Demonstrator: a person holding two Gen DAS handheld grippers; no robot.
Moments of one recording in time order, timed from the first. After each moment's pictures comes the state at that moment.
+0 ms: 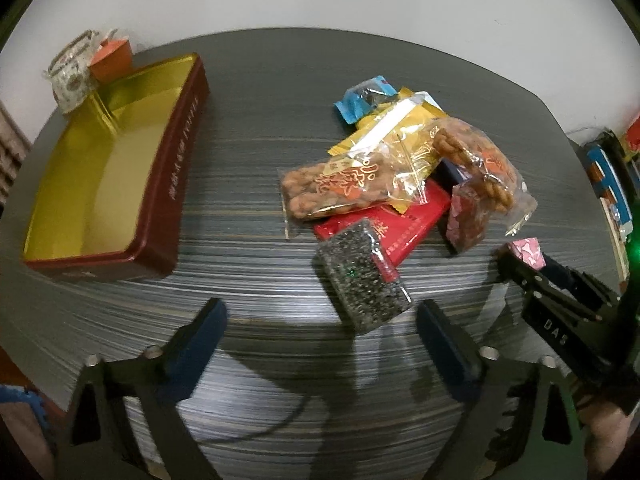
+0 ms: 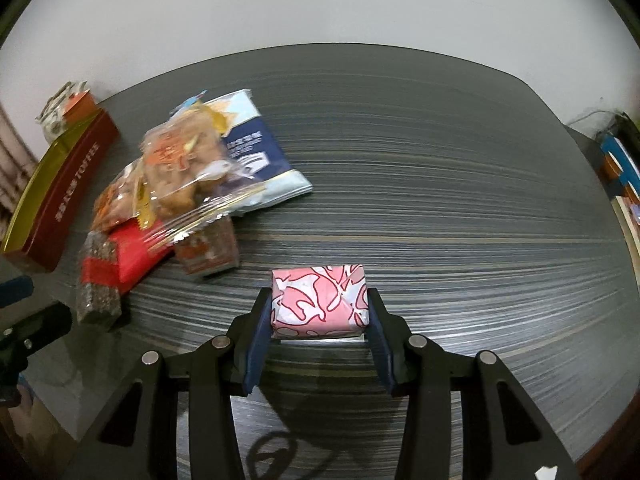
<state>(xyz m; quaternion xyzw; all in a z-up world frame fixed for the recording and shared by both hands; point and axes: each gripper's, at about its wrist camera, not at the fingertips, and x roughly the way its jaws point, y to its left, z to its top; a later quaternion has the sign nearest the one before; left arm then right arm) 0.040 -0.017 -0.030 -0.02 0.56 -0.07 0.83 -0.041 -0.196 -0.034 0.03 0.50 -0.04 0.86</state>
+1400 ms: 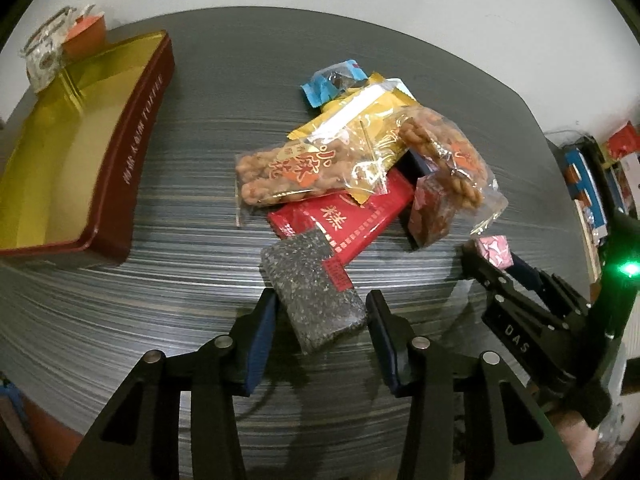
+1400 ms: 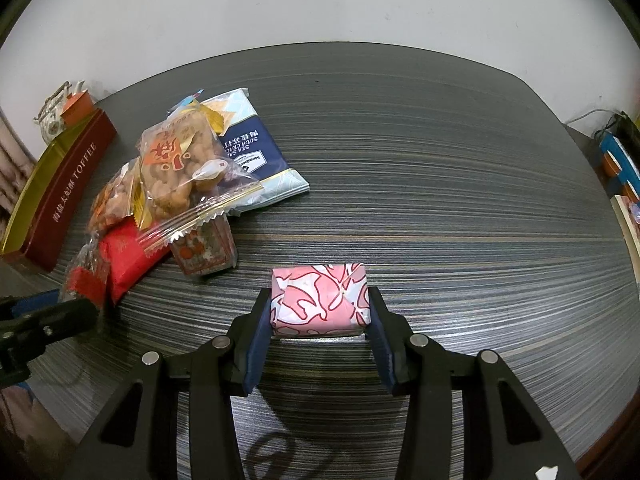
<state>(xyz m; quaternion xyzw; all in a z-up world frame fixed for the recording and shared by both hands) 0.044 -0.030 -0.030 -0.05 0.58 -0.11 0.81 -0.042 -0.196 -0.035 0.03 0.50 -0.04 0.86</state>
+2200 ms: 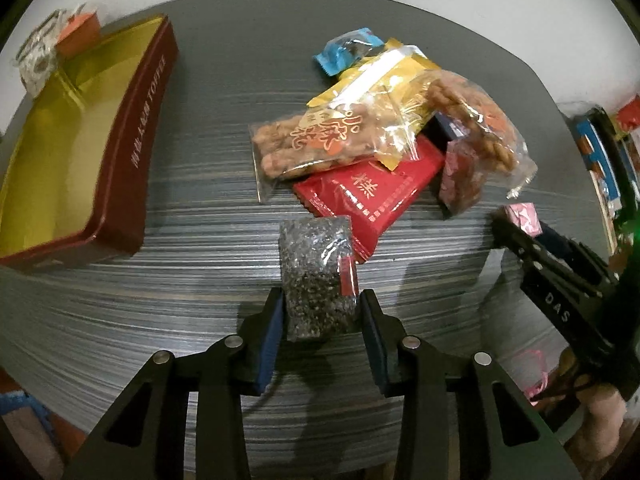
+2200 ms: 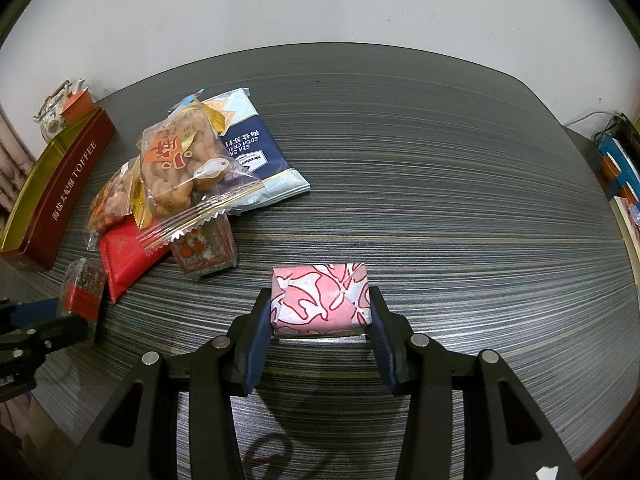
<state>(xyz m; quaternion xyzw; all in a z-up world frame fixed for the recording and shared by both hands) 0.044 -0.013 -0.045 -0.02 0.61 -0.10 0.78 -0.042 -0.194 -0.036 0.03 0.50 -0.04 0.86</state>
